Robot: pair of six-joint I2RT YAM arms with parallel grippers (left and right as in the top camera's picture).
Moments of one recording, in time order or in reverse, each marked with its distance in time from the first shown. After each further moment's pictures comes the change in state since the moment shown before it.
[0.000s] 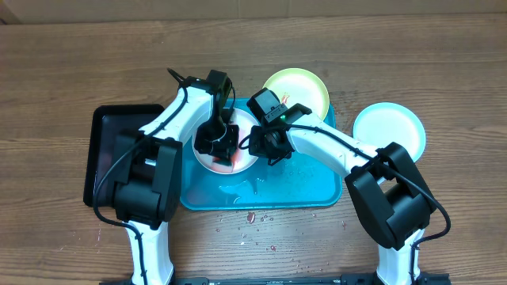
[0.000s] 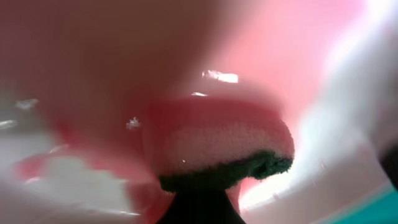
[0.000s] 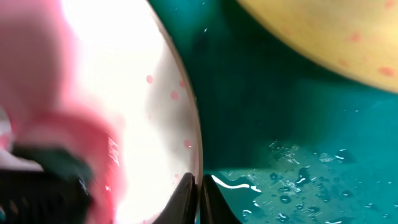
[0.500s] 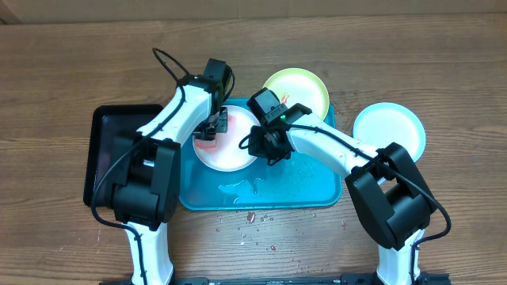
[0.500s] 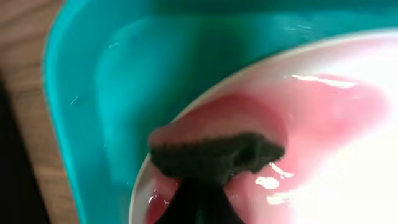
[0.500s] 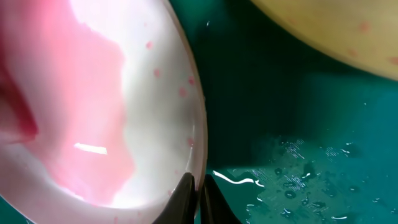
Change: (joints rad) left arm 0.007 -0.014 0.011 0.197 -0.352 -0.021; right arm 0.001 0.000 0.002 -0.006 -0.014 0.011
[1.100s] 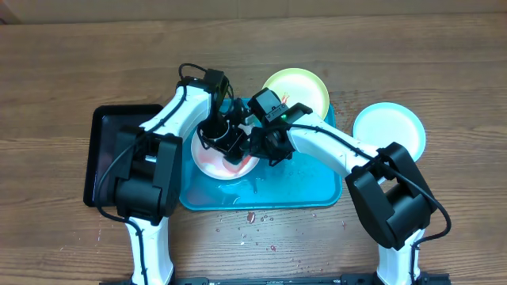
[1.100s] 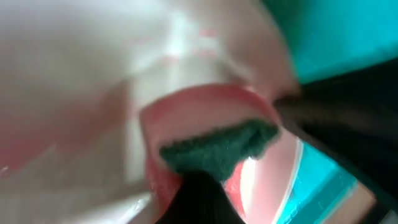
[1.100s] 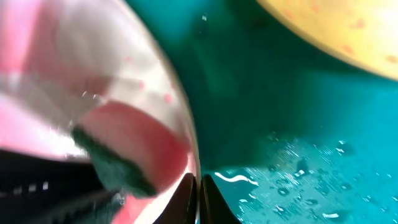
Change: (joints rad) left arm 0.009 0.039 -0.005 -0.150 0.592 0.576; right arm -0.003 0.000 0.000 -0.005 -0.009 -0.034
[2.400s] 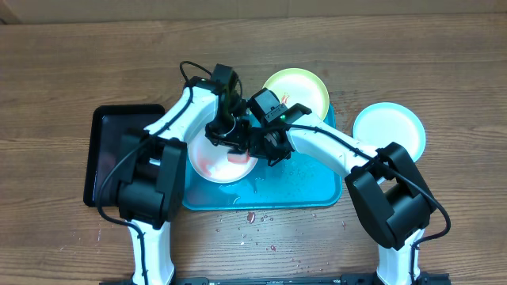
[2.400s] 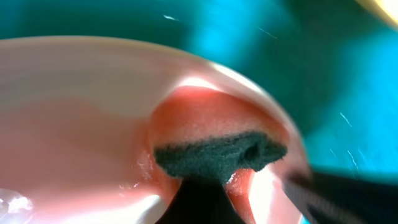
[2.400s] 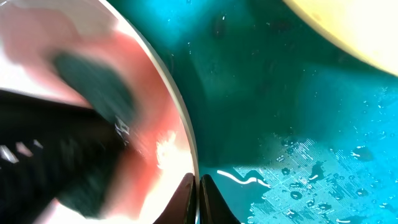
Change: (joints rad) left arm -0.052 -0.025 0.009 0.108 -0.200 -0.412; right arm 0.003 0.000 0.000 0.006 -0.013 -0.014
